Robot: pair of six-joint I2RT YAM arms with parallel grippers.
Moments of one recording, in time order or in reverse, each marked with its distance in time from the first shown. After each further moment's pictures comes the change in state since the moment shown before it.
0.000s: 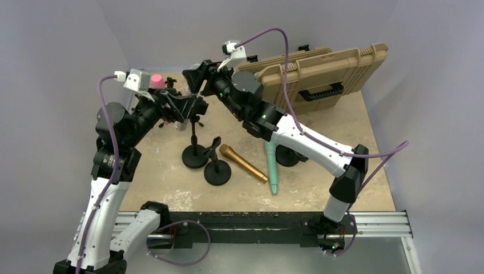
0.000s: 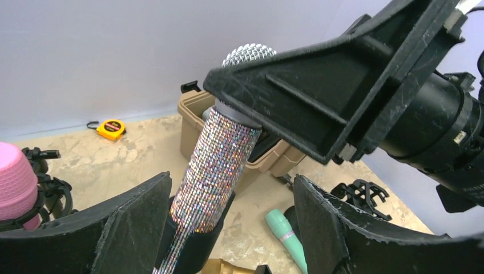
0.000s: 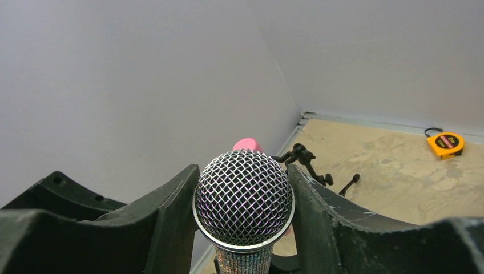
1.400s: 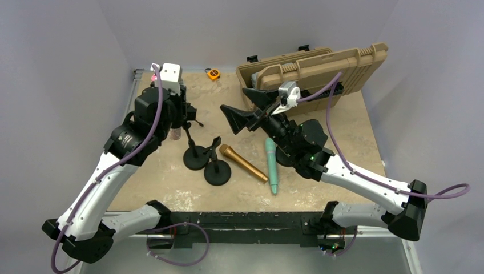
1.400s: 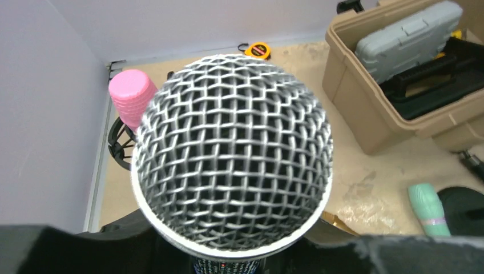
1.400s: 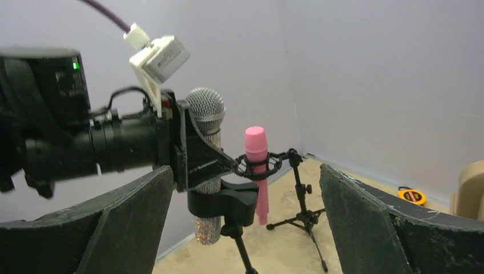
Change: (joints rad) left arm -0.382 0.221 0.242 -0.431 -0.872 0.172; right arm 0.011 -0.589 -0.769 0.449 -0.153 -0.230
